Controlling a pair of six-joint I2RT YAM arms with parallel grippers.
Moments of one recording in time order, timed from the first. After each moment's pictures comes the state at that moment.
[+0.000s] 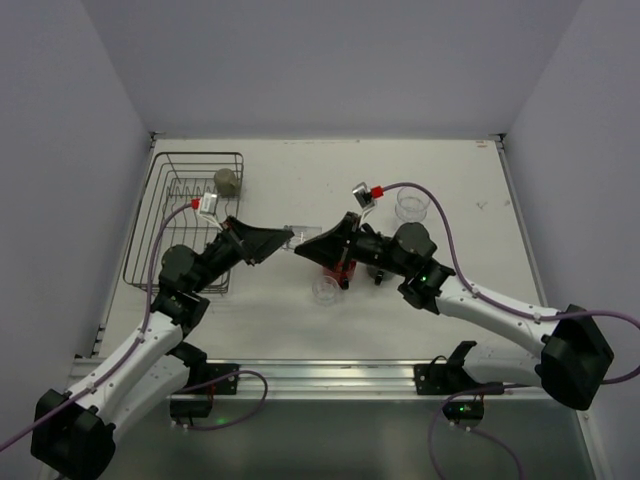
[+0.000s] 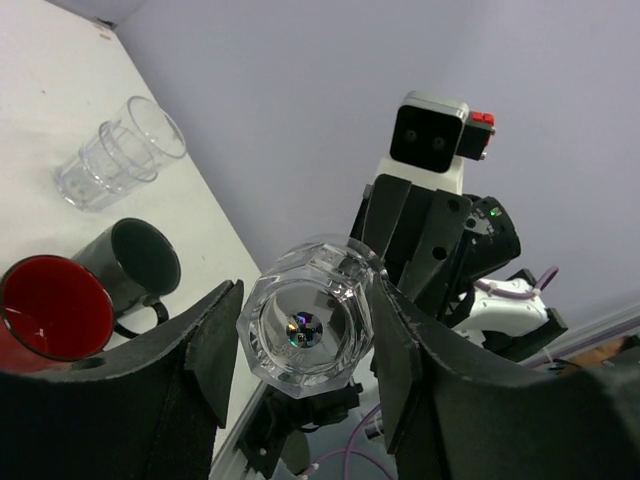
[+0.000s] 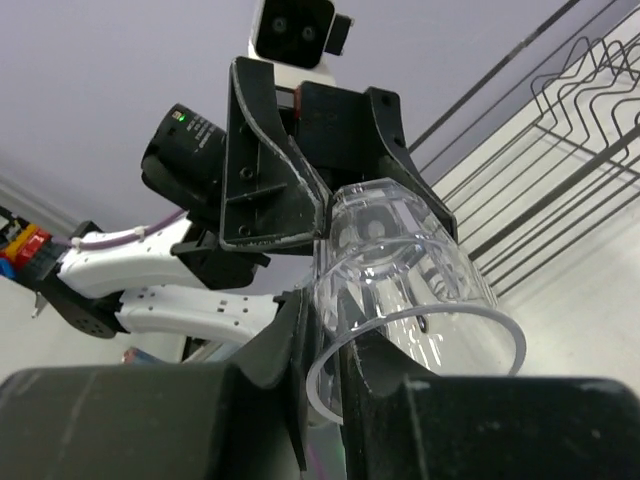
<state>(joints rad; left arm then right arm) -0.43 0.77 0.42 0.60 0.47 -1.15 0.84 1.18 0.72 0.63 -0.42 0.82</state>
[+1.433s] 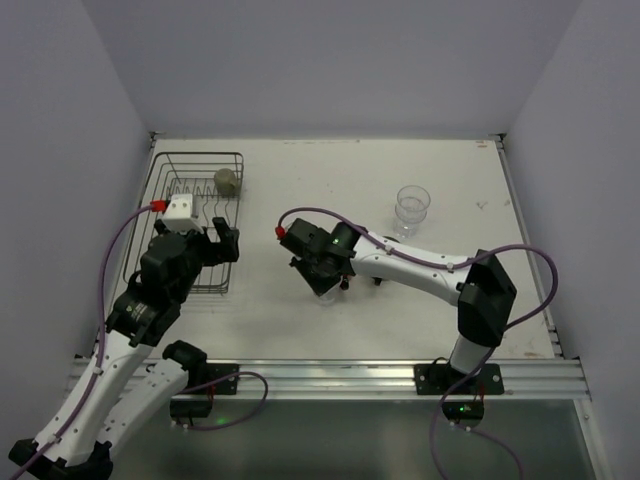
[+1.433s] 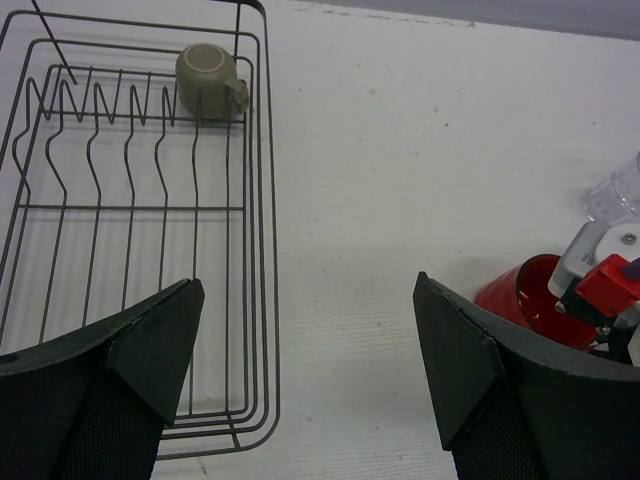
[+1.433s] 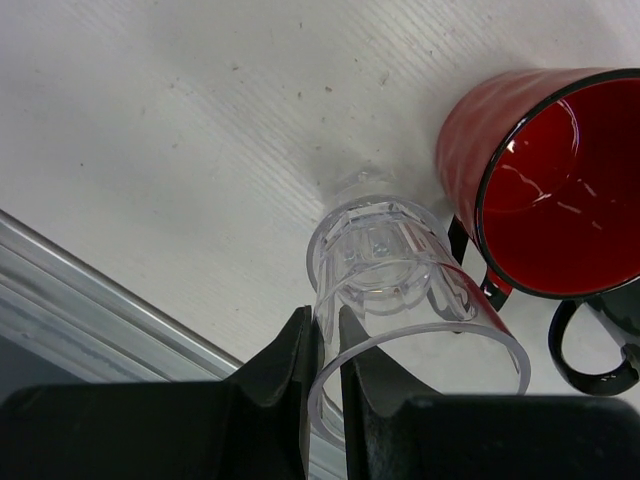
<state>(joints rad) -0.44 0.61 0.77 -0.47 -0.29 -0.30 1.06 1.75 1.47 -0.92 0.12 0.34</state>
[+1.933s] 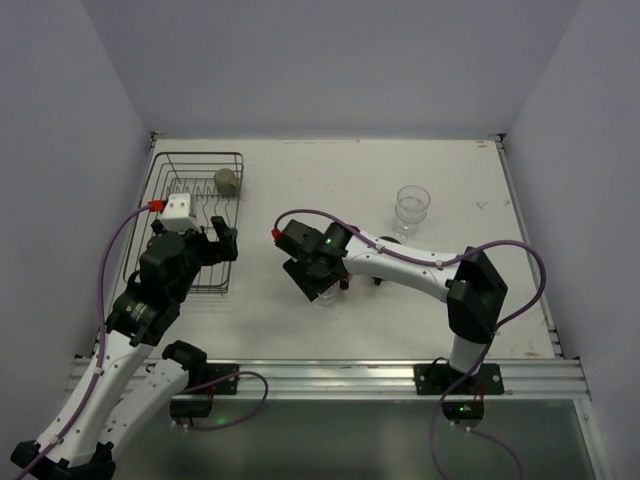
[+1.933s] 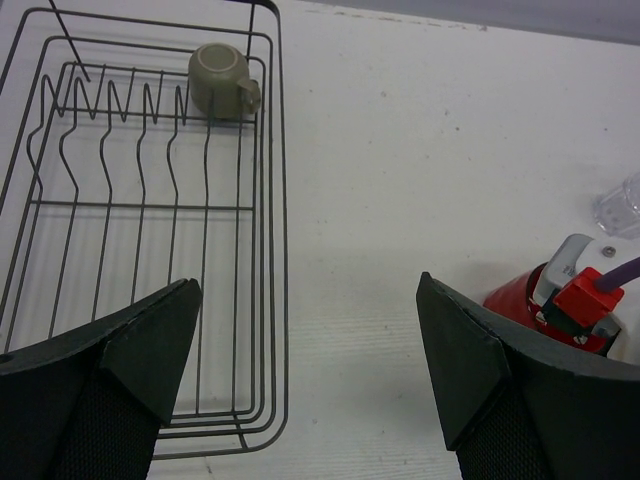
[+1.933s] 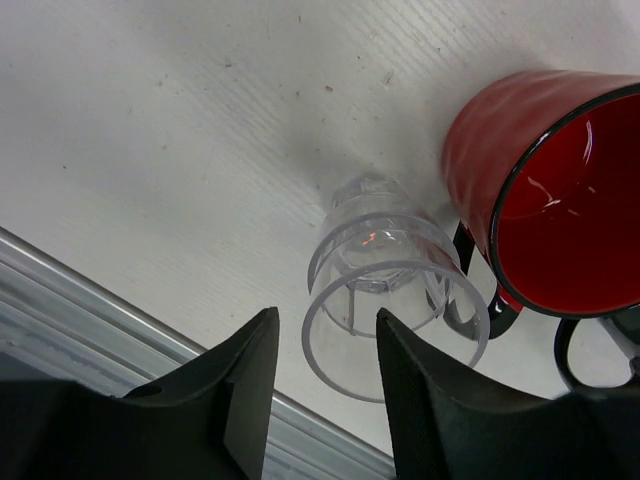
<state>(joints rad) -0.42 0.61 0.77 -0.47 -0.29 -0.30 1.07 1.80 1.49 -0.94 0.12 0.33</state>
